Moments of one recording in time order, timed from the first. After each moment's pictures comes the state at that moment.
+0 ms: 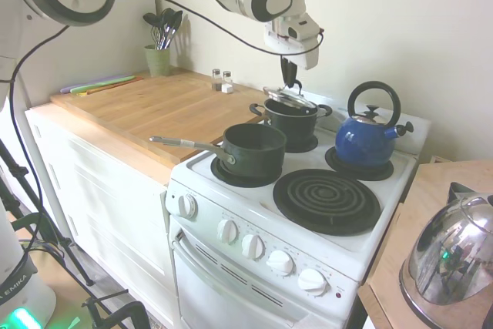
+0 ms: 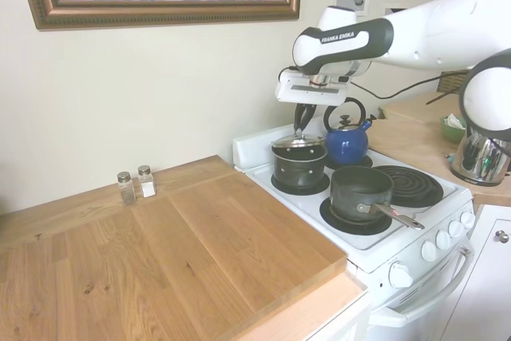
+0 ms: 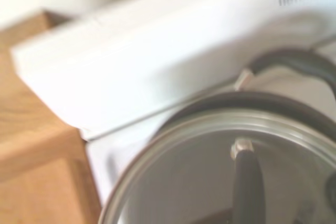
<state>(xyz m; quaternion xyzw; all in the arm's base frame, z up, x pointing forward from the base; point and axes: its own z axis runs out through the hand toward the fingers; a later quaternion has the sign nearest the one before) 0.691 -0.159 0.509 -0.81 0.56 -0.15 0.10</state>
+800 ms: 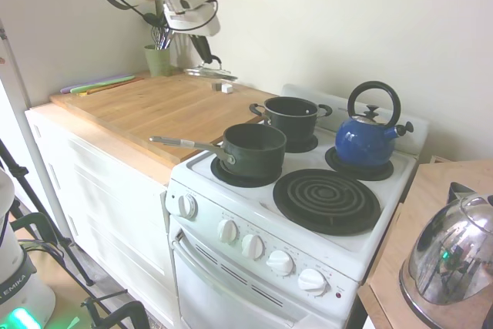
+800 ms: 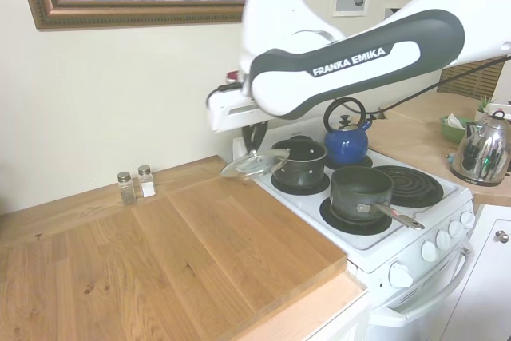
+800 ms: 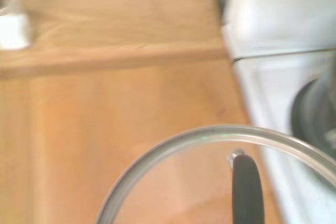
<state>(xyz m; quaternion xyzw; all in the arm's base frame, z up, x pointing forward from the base) 0.594 0.122 0.523 -0.87 0.45 -0.21 0.02</state>
